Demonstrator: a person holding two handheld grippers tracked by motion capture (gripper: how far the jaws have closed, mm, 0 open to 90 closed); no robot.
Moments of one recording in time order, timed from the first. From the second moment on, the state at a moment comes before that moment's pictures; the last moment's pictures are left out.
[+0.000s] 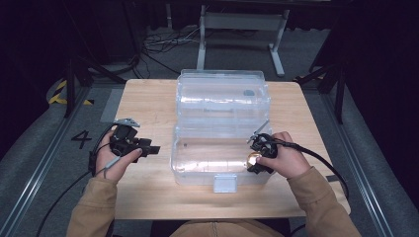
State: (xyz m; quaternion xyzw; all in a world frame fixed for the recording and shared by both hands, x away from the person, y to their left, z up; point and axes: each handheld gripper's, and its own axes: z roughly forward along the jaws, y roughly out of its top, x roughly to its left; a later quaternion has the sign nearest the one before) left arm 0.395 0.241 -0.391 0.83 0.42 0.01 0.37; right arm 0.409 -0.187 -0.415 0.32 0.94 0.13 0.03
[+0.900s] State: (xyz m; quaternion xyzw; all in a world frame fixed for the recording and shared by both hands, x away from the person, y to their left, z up) left arm 0.396 0.237 -0.393 0.83 0.42 0.01 0.36; right arm 0.407 -0.173 -0.417 0.38 0.92 0.08 0.04
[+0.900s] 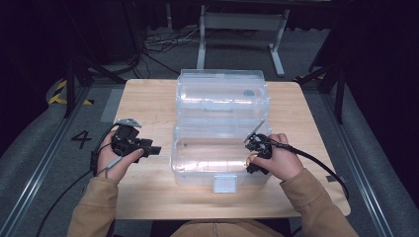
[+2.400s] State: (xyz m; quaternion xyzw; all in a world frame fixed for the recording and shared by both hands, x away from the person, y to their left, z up) left arm 0.396 0.240 -0.392 0.83 0.42 0.01 0.37; right arm 0.403 -0.181 -0.407 0.36 0.93 0.09 0.04
